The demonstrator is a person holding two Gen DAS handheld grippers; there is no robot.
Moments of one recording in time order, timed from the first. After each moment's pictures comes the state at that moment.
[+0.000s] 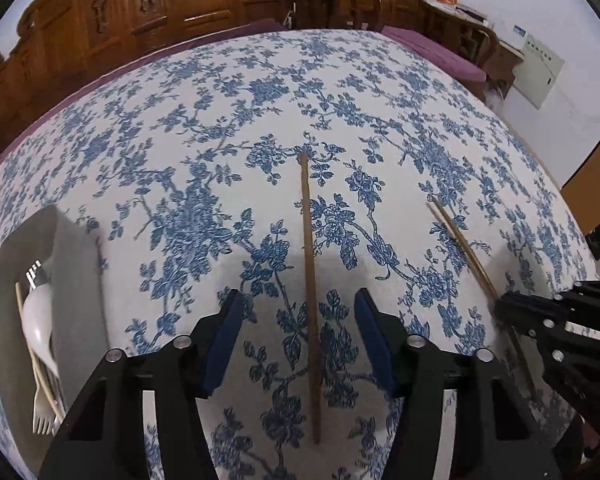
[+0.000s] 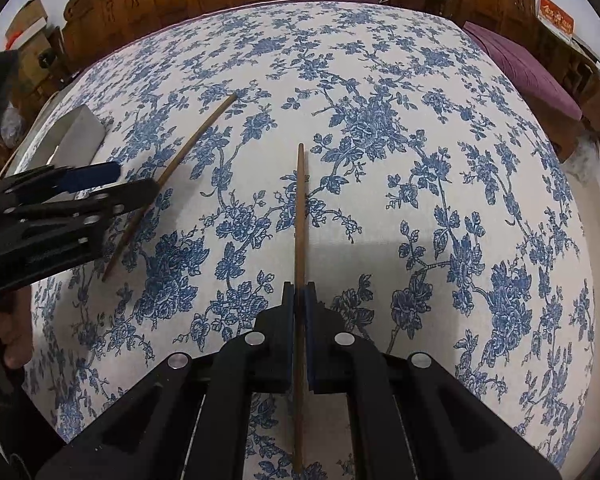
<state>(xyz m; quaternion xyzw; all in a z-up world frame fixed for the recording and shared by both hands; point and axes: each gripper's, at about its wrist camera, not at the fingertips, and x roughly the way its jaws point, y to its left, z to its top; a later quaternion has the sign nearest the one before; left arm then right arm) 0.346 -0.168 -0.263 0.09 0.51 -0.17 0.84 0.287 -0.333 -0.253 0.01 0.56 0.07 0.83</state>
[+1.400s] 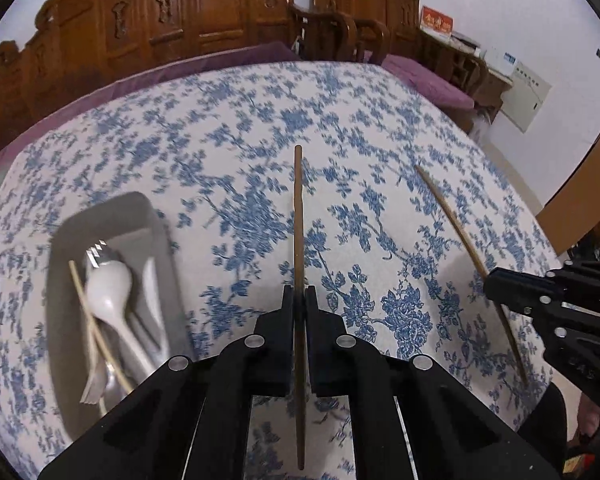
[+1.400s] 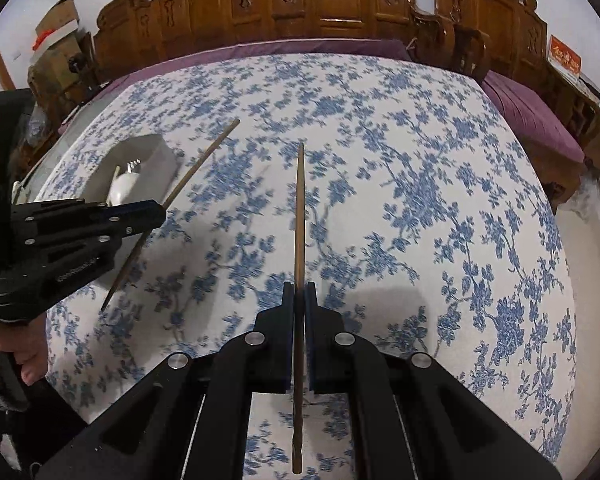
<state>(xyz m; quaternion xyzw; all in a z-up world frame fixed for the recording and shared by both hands) 0.308 -0.099 -0.202 0.05 0.48 -0.19 0.86 0.269 -0.266 -0.179 0.00 0.51 0.09 0.86</state>
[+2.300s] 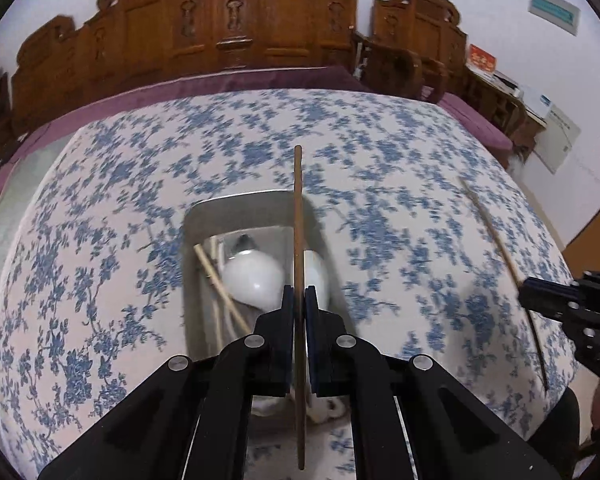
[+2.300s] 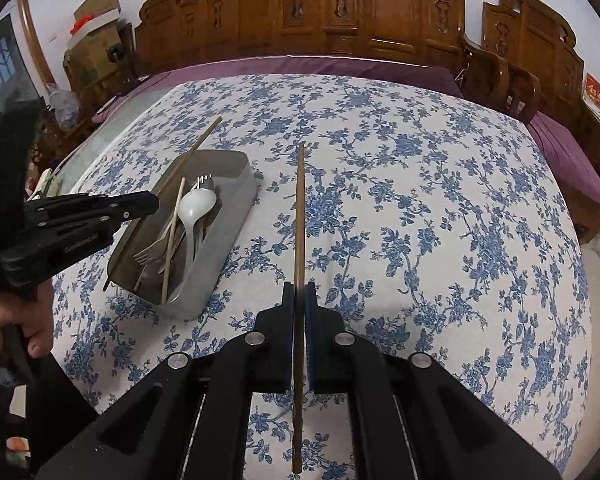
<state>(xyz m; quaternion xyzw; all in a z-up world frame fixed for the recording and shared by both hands) 0.313 0.023 -0.189 0.01 0.46 -0.12 0.88 0.280 -0.182 -0.153 -0.02 0.48 0.15 0.86</state>
